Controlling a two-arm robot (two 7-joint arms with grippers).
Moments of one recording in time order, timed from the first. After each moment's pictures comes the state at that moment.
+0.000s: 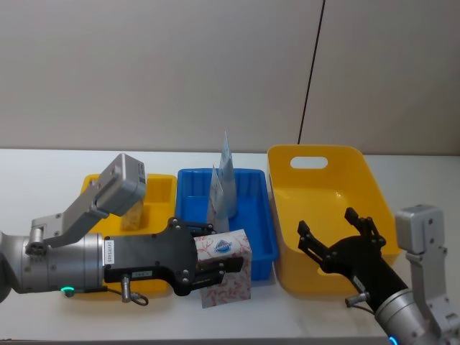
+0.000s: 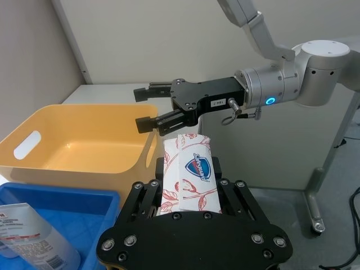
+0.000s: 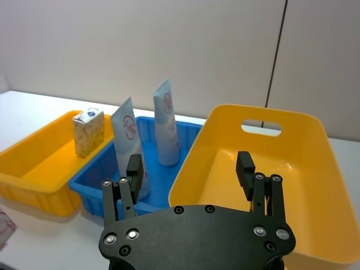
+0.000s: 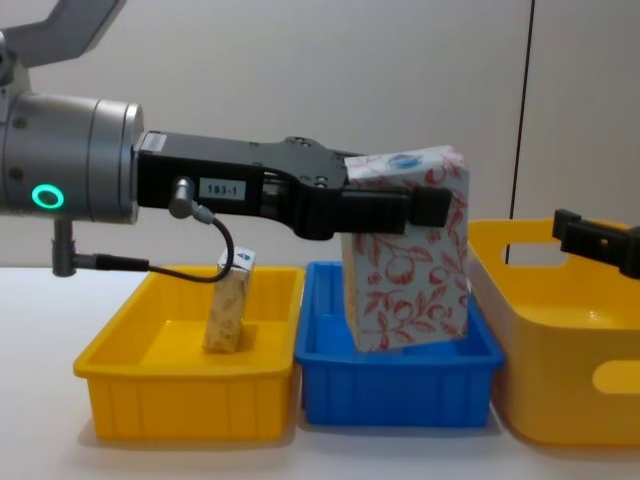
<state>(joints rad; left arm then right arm) -0.56 0.46 0.55 -1.52 -0.45 0.10 -1.02 -0.01 0.34 -0.22 -1.77 0.30 0.03 0.08</state>
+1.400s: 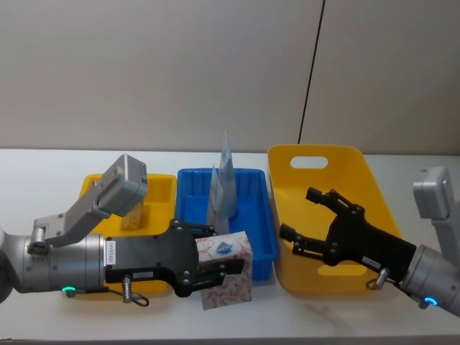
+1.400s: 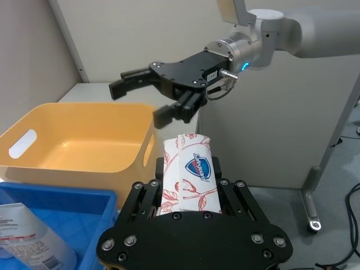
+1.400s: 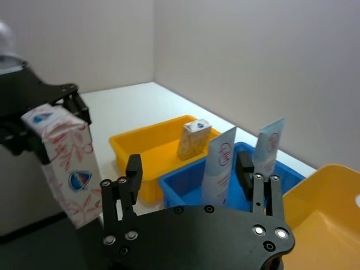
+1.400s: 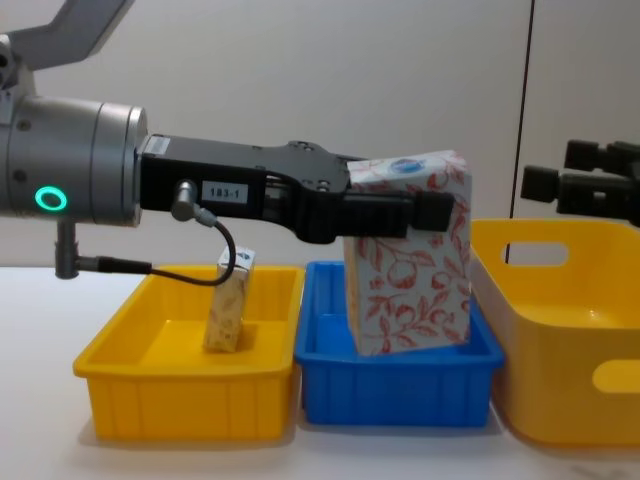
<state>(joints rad) -0.57 0.46 0.55 -1.51 -0.46 0.11 -1.02 0.25 0.55 -0.26 -1.55 0.54 -0.05 0.73</state>
